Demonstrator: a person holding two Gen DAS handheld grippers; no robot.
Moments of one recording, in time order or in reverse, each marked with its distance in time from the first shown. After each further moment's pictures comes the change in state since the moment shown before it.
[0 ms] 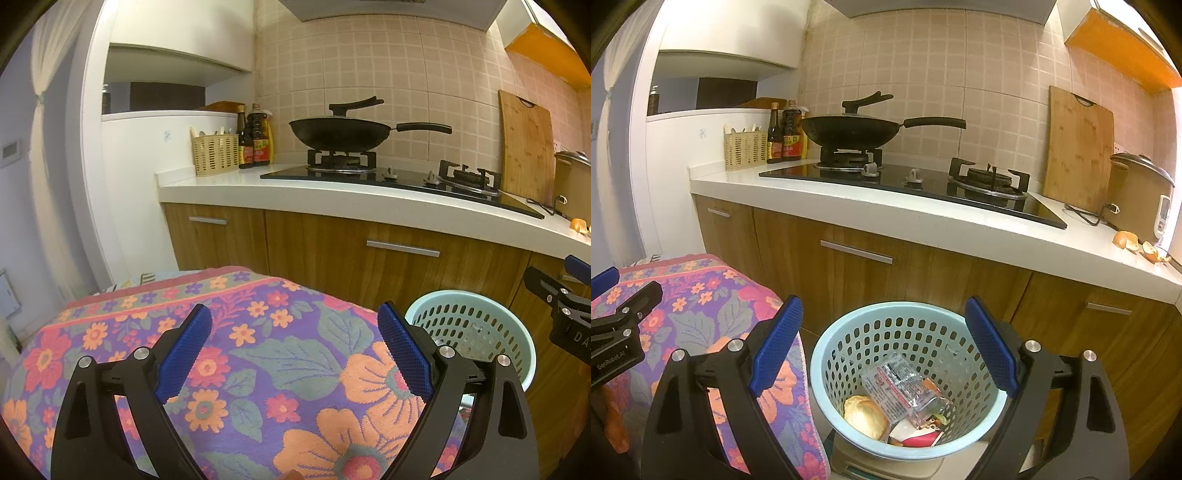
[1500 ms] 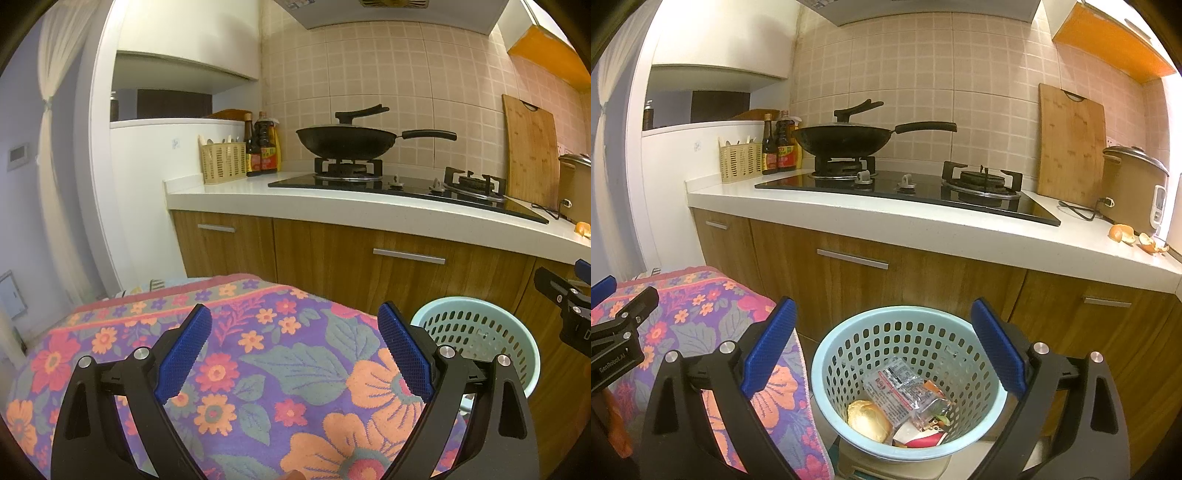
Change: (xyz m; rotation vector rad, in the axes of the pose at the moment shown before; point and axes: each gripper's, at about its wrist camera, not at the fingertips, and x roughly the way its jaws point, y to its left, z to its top) left arm -0.009 0.000 0.005 -0.002 -0.030 0.036; right arm -0.007 -0.006 0.000 0.045 -0.022 -0.005
